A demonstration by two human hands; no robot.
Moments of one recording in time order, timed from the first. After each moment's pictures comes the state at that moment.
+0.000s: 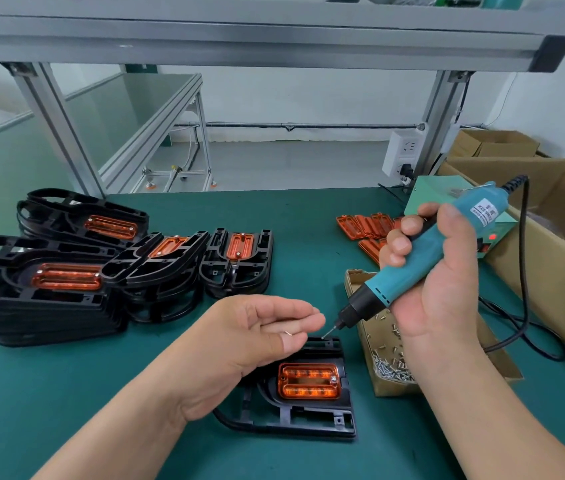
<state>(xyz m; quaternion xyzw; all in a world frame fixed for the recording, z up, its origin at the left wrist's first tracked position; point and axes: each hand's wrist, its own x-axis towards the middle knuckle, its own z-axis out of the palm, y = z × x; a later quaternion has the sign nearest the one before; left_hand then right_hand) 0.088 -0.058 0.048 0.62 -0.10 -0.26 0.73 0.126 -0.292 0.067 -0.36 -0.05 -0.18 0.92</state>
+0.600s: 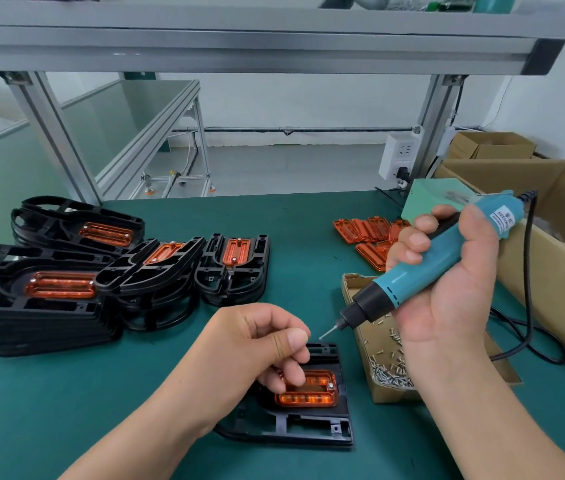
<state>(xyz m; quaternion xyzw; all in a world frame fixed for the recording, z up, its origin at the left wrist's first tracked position) 0.081 -0.071 0.046 0.71 -0.09 -0.17 0.68 0.118 -0.293 0.076 -0.29 -0.05 -0.19 0.94</state>
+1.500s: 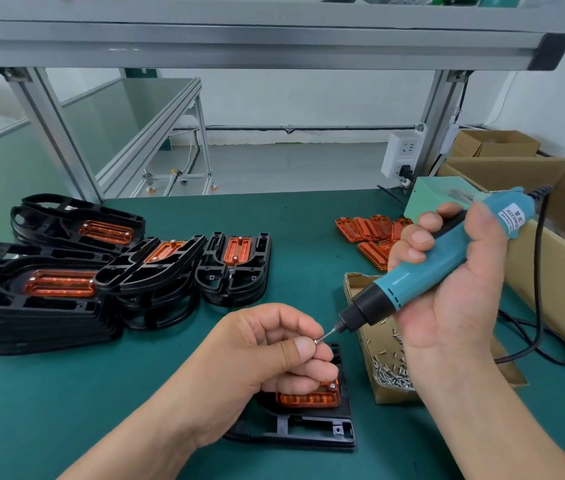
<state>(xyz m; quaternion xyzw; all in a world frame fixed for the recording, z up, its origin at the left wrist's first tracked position) 0.077 -0.075 0.050 0.59 -0.08 -0.26 0.76 0.111 -0.288 0.079 -0.30 -0.05 -0.20 0.93</state>
